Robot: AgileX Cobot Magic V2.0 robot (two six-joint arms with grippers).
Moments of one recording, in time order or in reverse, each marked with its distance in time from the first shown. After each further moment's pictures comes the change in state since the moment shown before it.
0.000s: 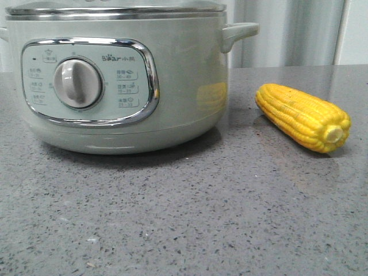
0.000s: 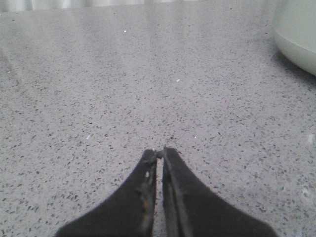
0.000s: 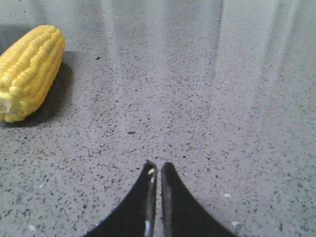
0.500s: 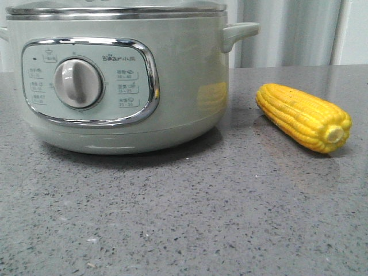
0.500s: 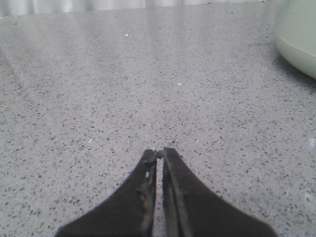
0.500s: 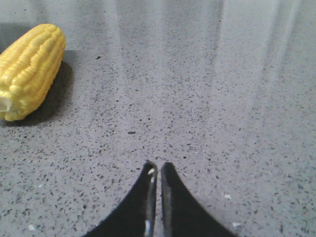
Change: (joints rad) left arm 0.000 0.000 0.000 0.002 -0.019 0.000; right arm 0.000 0.000 0.000 -0.011 0.000 0.000
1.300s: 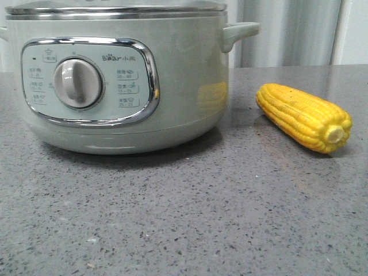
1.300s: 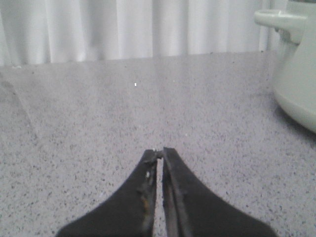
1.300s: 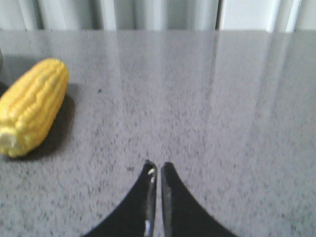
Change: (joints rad) left arm 0.000 0.000 0.000 0.004 -0.166 0.002; right arm 0.000 0.000 0.000 -0.008 -0.136 0.000
